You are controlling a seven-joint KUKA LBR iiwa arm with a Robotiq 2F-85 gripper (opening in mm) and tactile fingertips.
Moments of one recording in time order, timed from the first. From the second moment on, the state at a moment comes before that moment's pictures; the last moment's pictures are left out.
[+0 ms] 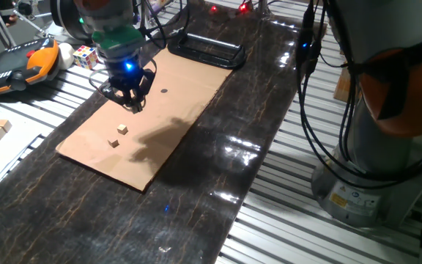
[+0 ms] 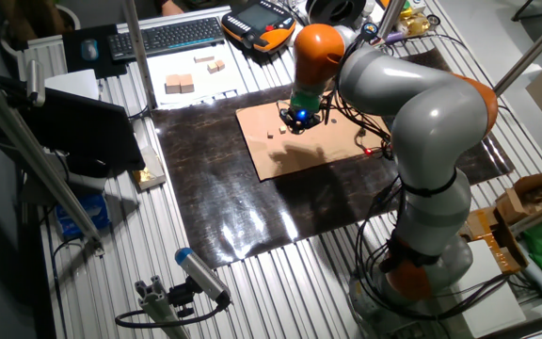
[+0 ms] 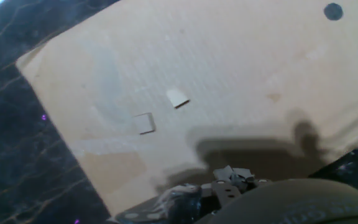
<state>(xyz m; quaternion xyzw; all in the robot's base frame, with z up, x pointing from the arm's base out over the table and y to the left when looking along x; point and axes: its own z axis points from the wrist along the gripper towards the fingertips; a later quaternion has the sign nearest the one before) 0.555 0.111 0.161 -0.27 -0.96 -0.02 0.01</state>
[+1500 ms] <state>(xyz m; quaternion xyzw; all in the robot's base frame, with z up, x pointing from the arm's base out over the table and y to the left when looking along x) 0.561 0.138 0.132 -0.33 -0.94 0.00 0.02</state>
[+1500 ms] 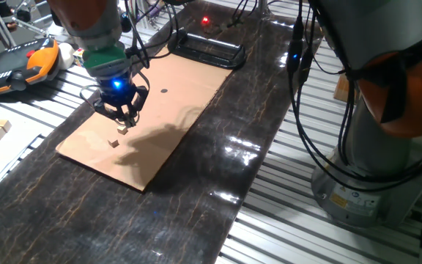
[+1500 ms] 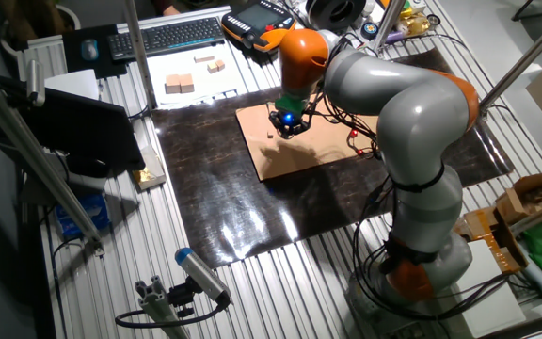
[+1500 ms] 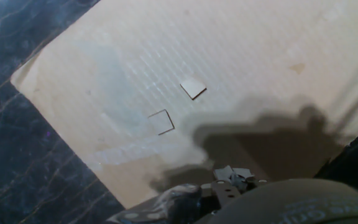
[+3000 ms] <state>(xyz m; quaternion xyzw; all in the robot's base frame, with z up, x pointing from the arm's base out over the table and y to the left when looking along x) 0.561 0.138 0.132 -0.35 -0.94 0.03 0.01</state>
